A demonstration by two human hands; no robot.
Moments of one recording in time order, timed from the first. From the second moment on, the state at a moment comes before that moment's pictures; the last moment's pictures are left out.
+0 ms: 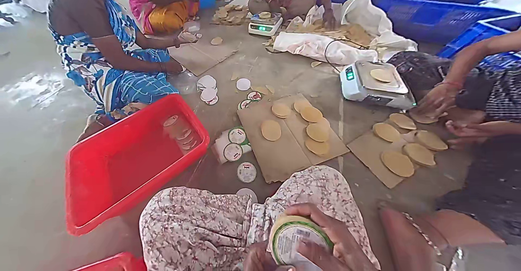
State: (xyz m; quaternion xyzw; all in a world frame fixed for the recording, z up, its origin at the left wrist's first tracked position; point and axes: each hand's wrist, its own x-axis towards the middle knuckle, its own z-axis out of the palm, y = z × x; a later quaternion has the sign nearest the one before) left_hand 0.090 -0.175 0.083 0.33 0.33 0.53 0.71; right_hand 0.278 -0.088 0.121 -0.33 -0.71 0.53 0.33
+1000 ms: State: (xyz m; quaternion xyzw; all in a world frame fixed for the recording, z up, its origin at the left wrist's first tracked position) left_hand 0.087 -0.157 0.100 0.63 0.45 0.44 0.46; right_hand 0.307 -0.104 0.108 -0.31 -0.77 0.45 0.34
